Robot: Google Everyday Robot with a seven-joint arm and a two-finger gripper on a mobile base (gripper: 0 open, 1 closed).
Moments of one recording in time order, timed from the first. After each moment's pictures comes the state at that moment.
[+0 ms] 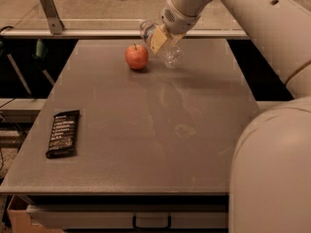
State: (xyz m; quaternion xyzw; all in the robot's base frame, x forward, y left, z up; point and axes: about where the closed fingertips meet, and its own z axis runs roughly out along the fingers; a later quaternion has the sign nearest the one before) arm 0.707 -0.036 0.915 -0.34 0.91 0.11 0.23
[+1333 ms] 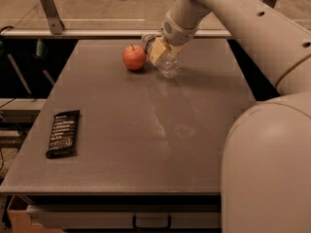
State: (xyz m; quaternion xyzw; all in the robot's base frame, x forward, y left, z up) arm 0.717 -0.040 0.872 -0.30 0.93 0.11 0.19
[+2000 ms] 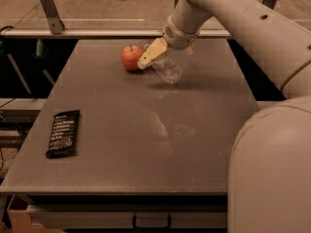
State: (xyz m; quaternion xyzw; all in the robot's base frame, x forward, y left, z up) arm 0.709 -0.042 0.863 -0.30 0.93 0.11 0.19
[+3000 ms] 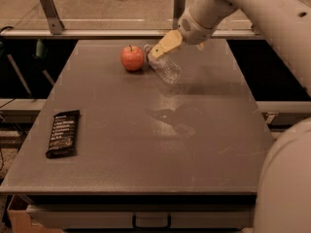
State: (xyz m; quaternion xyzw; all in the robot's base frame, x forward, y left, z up) arm 0.696 -0.067 0.891 -0.29 0.92 0.14 0.22
